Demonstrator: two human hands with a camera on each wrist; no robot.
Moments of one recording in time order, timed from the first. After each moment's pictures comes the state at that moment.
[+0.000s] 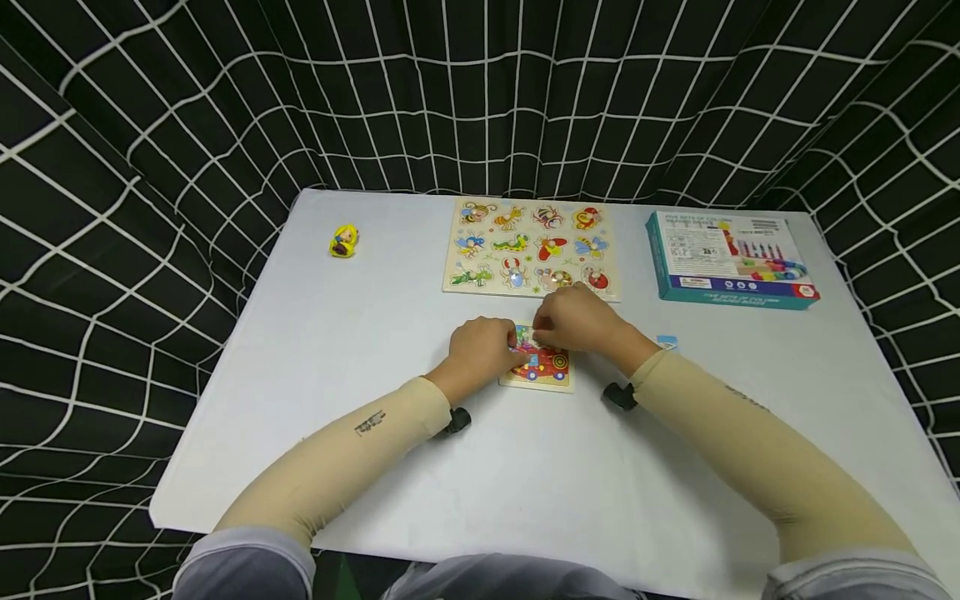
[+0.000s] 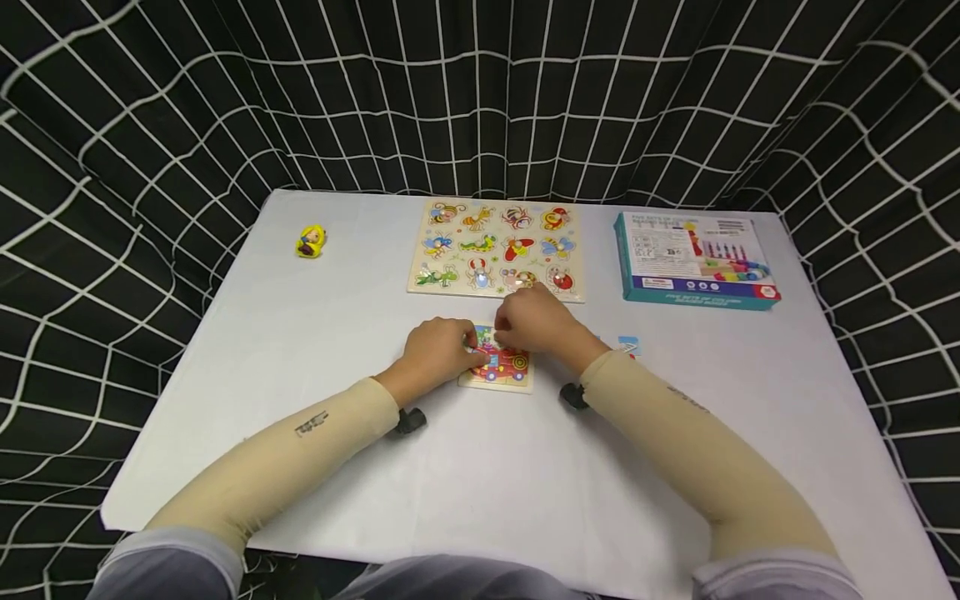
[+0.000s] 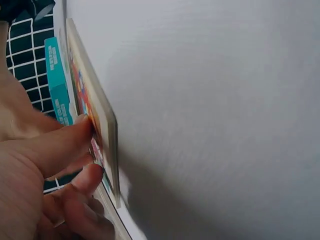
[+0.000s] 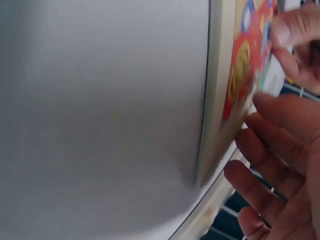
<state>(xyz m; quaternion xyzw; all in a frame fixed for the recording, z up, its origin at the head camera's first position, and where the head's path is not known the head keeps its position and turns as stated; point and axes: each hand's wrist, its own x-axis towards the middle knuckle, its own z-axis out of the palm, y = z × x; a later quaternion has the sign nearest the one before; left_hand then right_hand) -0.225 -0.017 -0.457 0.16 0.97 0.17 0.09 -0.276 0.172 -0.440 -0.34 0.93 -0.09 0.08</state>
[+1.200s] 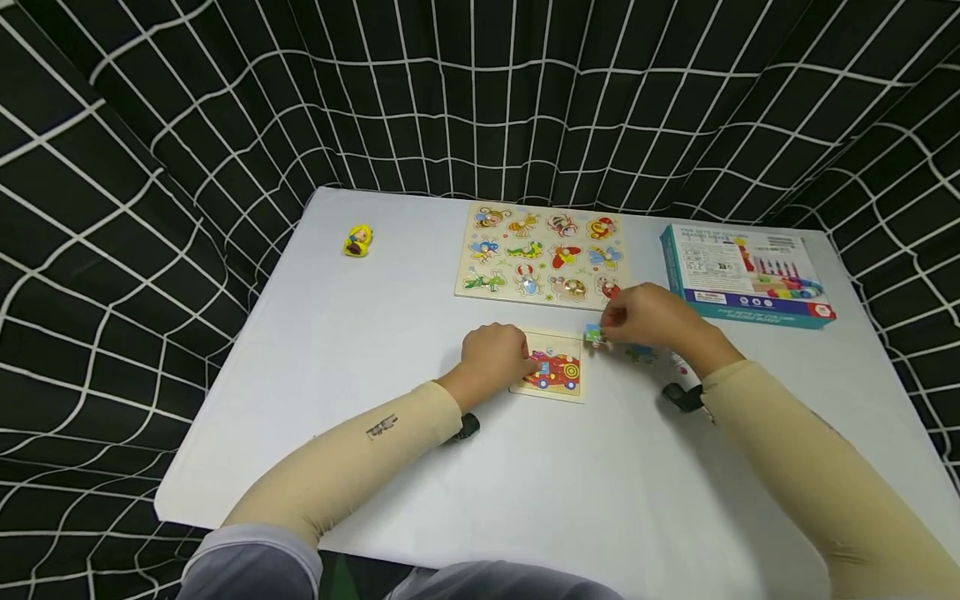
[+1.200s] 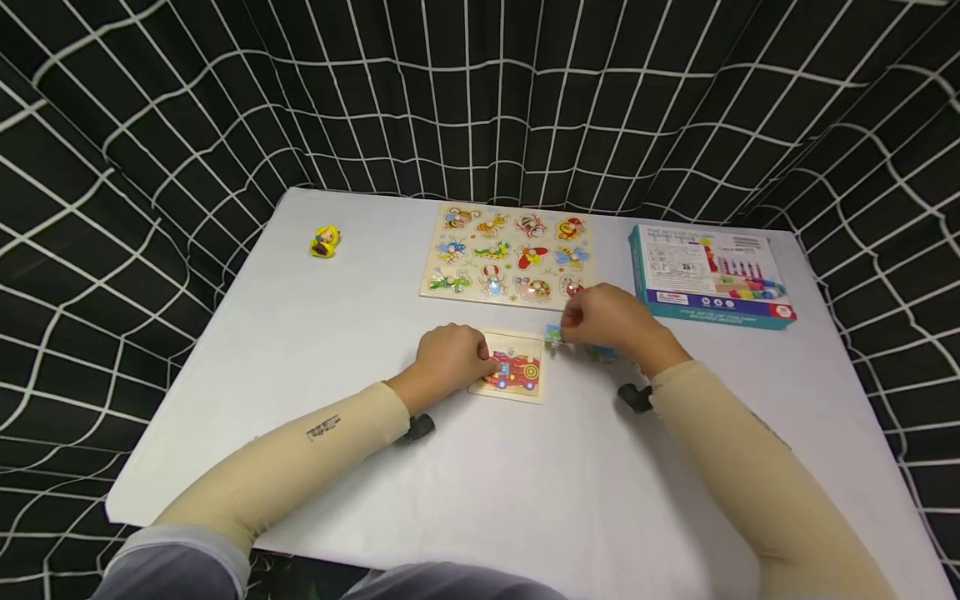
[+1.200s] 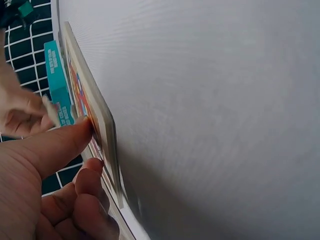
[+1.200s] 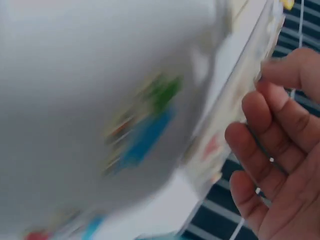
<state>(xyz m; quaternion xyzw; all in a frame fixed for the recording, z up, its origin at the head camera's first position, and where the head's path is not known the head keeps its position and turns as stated) -0.226 -0.020 -0.456 0.15 0.97 0.16 0.09 -0.289 0.235 -0.419 -0.23 0.95 -0.14 0.14</state>
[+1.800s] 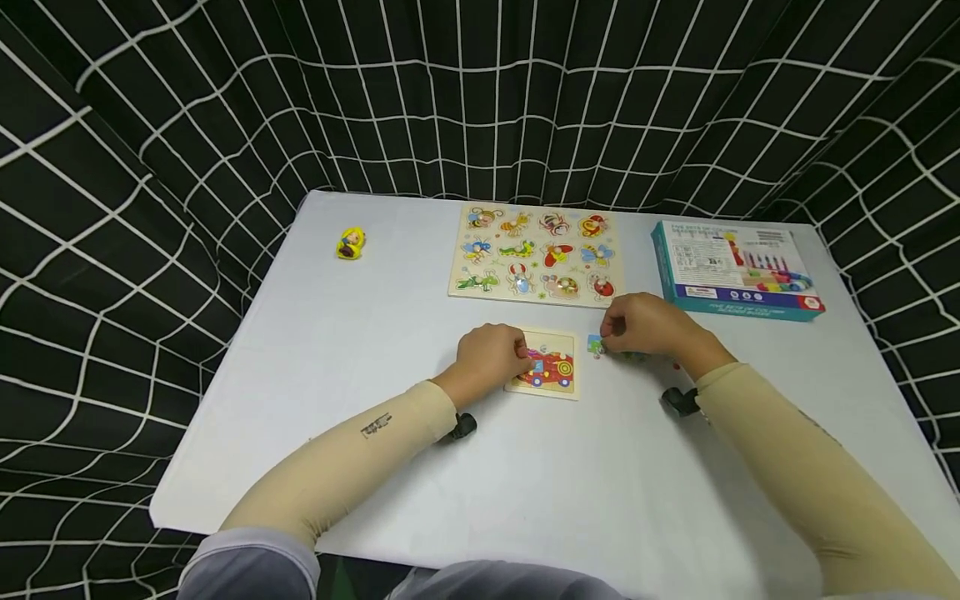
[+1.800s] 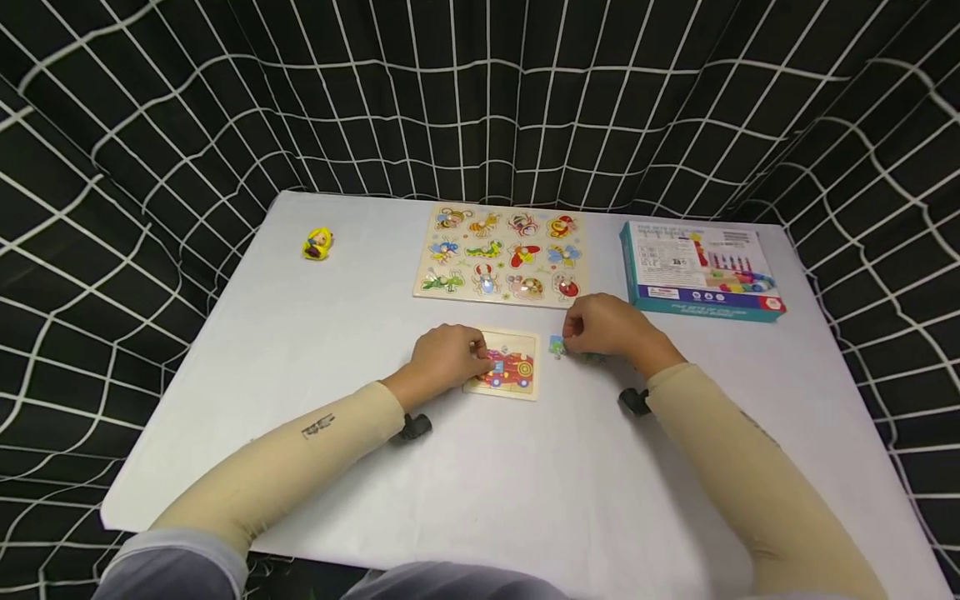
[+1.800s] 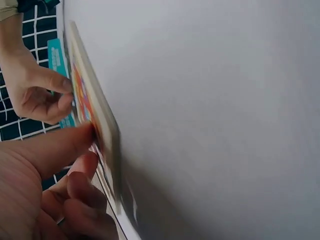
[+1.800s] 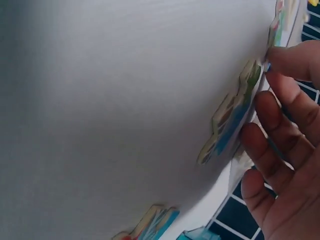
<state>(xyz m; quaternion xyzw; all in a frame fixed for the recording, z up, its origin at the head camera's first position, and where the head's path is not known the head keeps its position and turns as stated) -0.221 -0.017 -0.459 0.16 0.96 0.23 0.09 -0.283 0.261 -0.446 -0.23 0.95 -0.16 0.15</state>
